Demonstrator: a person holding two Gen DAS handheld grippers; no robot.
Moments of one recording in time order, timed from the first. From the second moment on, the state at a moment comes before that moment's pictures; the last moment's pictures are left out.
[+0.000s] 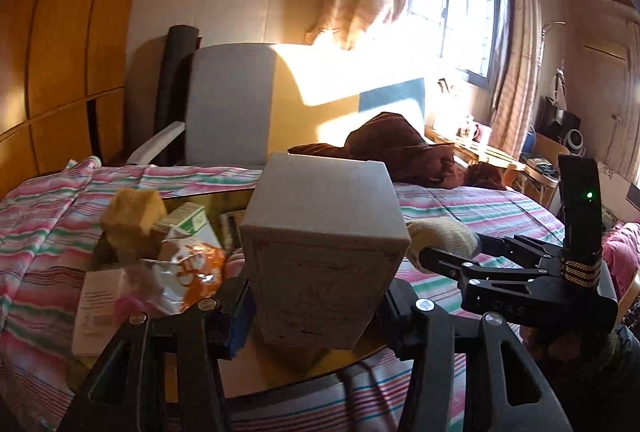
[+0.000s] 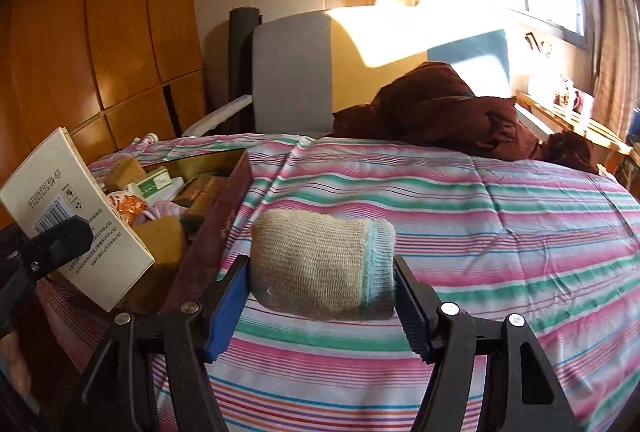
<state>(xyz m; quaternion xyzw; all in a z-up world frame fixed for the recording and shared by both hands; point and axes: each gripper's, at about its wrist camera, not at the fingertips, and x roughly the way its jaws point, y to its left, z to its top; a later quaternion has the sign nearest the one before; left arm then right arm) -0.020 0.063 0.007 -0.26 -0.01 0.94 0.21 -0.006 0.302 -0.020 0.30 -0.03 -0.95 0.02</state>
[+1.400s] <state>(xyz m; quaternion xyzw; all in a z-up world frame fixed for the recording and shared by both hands) -0.053 -0.007 -0.023 -0.29 -0.05 0.94 0.15 -0.145 0.190 -0.018 0.36 0.00 -0.92 0.13</state>
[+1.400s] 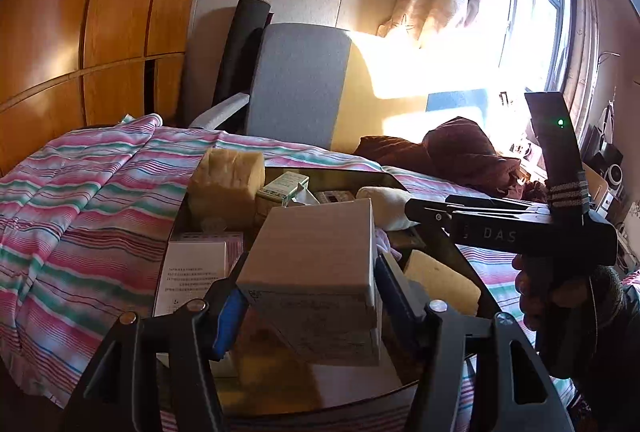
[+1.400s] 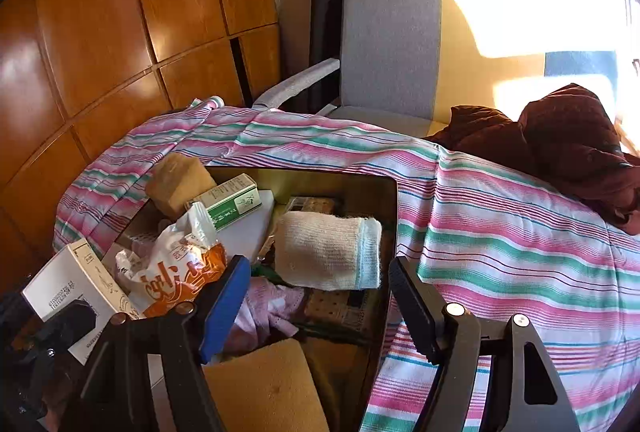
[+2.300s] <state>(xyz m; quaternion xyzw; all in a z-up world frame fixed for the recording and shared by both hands) -0.165 0.044 0.009 -0.29 -0.04 0.94 0.15 -0.069 0.221 -0.022 0.33 -0.02 -0.94 0.13</state>
